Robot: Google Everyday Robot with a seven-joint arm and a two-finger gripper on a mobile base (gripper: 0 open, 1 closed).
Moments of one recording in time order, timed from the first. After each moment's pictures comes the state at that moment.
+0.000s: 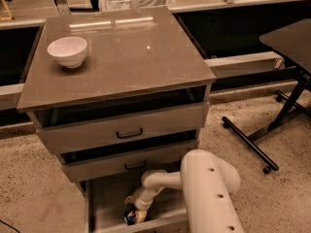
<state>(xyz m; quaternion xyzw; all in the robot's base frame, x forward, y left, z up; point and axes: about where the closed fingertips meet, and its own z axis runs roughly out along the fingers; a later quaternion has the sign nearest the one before) 0.481 0.113 0.124 -0.83 0.49 0.25 0.14</state>
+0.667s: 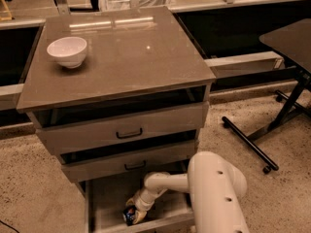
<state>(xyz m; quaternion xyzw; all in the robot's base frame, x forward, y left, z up) 0.480 0.114 0.132 -0.82 0.48 0.25 0.17</state>
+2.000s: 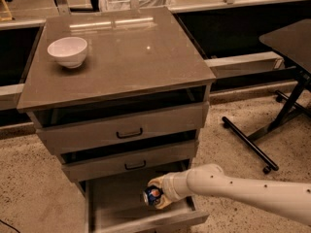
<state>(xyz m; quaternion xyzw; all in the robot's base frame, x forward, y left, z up) 0.473 0.002 0.412 -0.80 0.48 0.10 0.34</state>
